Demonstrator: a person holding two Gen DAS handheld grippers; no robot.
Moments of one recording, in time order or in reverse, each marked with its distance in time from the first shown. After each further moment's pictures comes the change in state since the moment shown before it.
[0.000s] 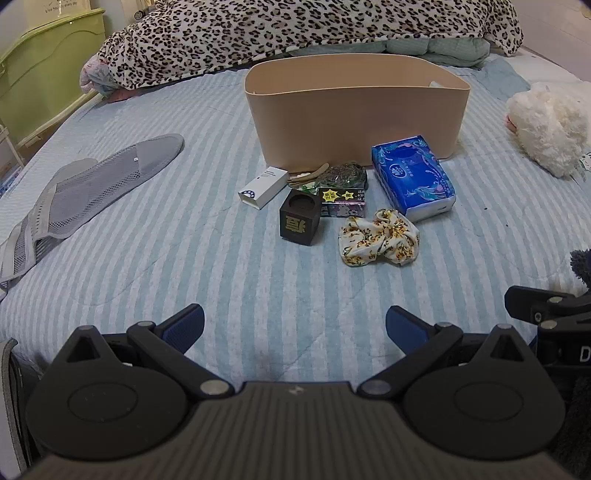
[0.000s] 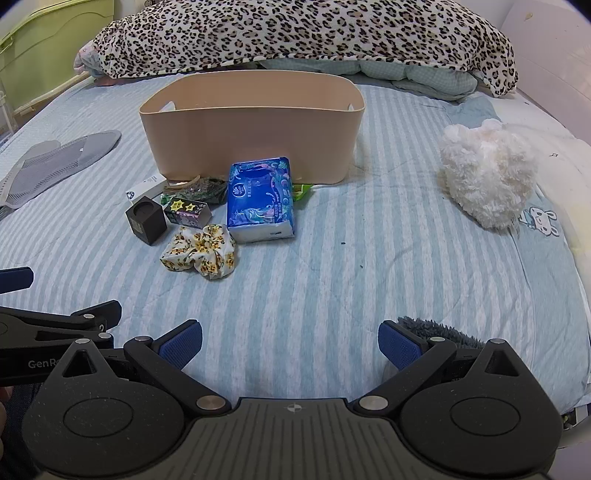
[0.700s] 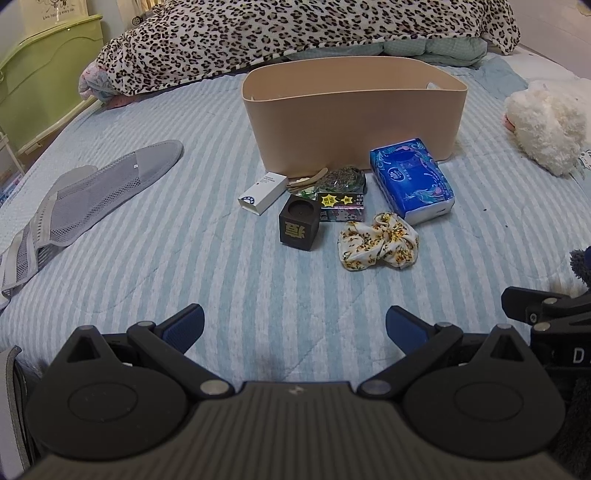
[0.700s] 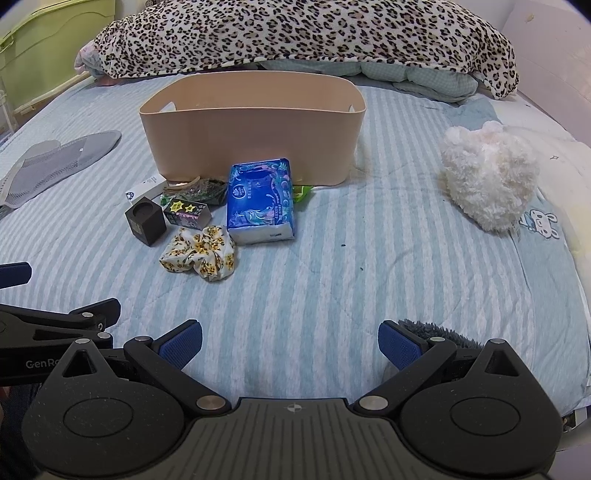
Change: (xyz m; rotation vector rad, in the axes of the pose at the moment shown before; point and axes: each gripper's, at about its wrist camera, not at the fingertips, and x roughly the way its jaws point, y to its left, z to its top) left arm -0.002 -0.001 0.003 0.016 -0.010 0.005; right arm 0.002 0.000 0.001 -0.004 -0.003 -0.001
